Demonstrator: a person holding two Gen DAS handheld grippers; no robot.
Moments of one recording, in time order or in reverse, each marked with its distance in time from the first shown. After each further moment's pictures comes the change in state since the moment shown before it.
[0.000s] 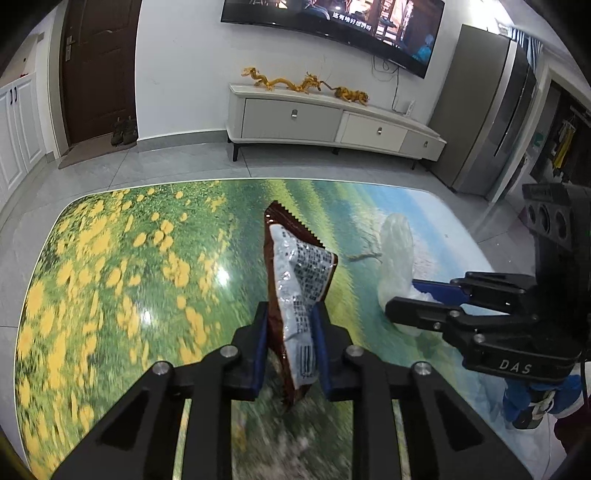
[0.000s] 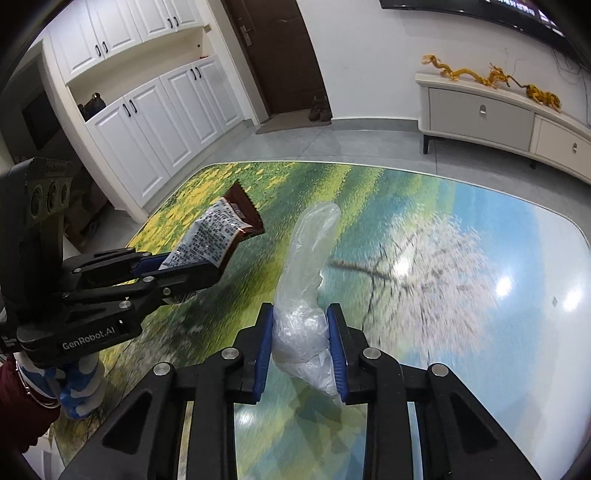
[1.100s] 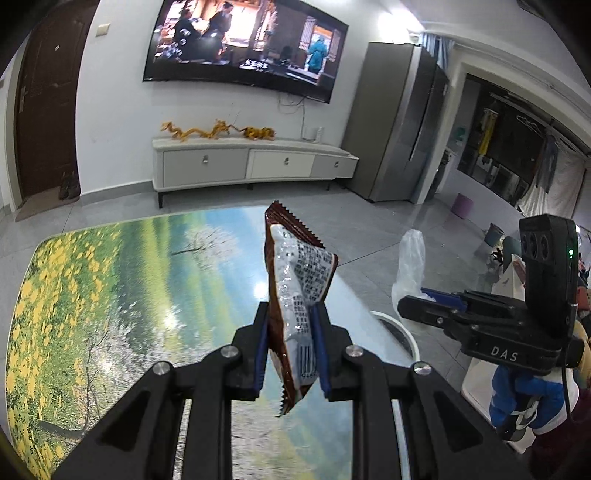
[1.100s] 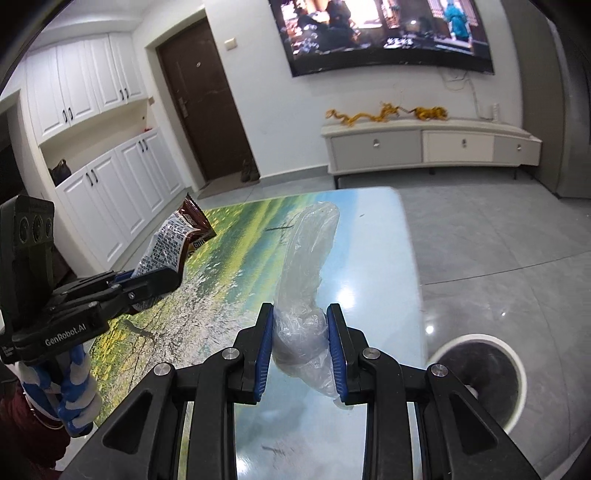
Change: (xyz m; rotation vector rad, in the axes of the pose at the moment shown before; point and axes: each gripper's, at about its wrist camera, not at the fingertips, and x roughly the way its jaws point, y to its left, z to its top) left arm -0.162 -0.176 -0.069 0.169 -0.151 -0.214; right arm -0.254 0.021 -0.167 0.194 -0.263 -0.240
